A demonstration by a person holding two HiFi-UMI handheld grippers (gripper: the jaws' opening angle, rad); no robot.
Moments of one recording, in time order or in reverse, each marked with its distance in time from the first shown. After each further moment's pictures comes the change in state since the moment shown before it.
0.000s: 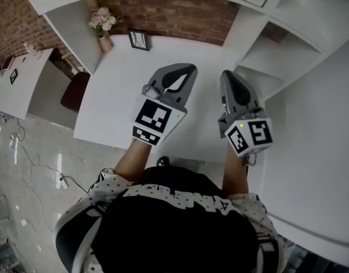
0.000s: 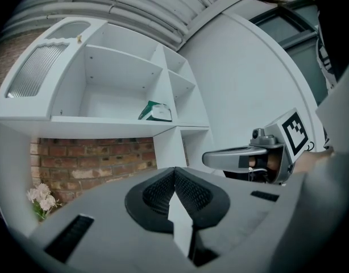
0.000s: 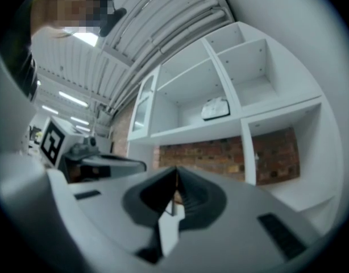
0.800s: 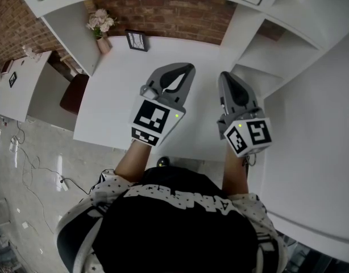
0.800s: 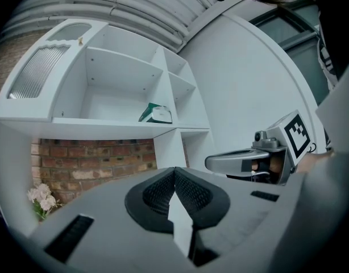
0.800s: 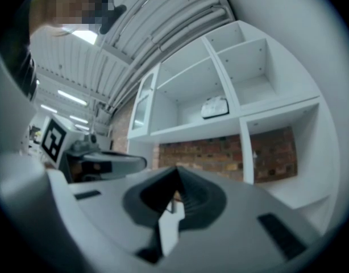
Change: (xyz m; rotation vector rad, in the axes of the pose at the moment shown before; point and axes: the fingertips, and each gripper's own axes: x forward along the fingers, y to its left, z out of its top) left arm -0.002 0.000 0.004 -0.005 -0.013 0.007; right arm -0.006 0.001 -0.004 0.002 0.021 -0.009
